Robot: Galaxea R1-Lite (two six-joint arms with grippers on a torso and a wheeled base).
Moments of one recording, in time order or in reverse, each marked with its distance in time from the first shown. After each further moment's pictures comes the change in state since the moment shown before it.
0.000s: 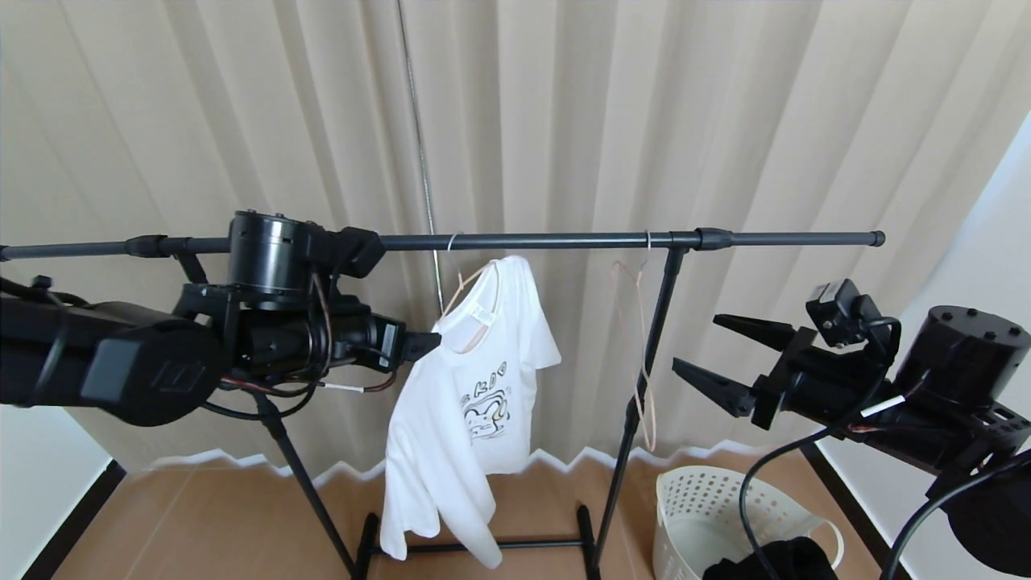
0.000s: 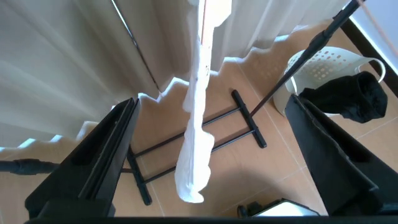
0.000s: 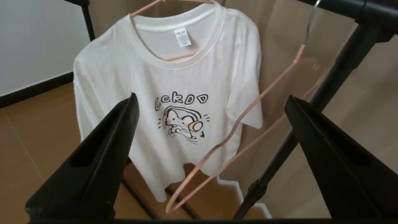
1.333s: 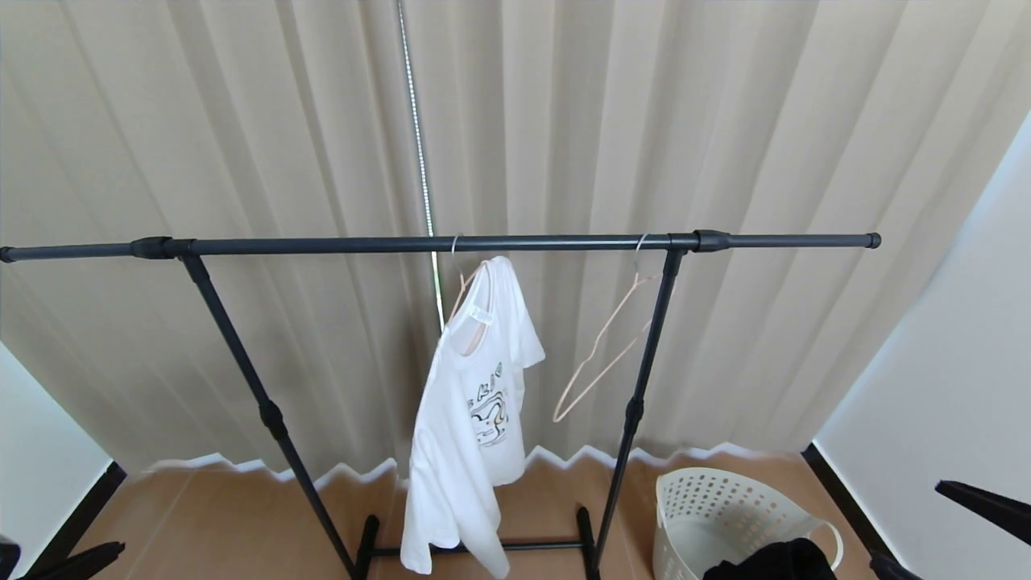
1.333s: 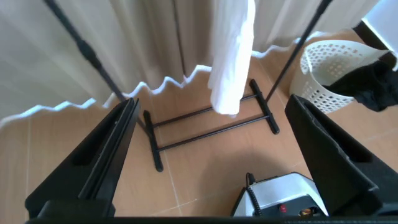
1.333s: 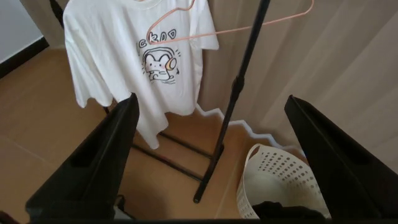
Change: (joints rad) left arm 0.137 -1.057 0.946 0.013 0.041 0.000; right arm 0.041 -1.073 0.404 0.827 -0.343 -0.015
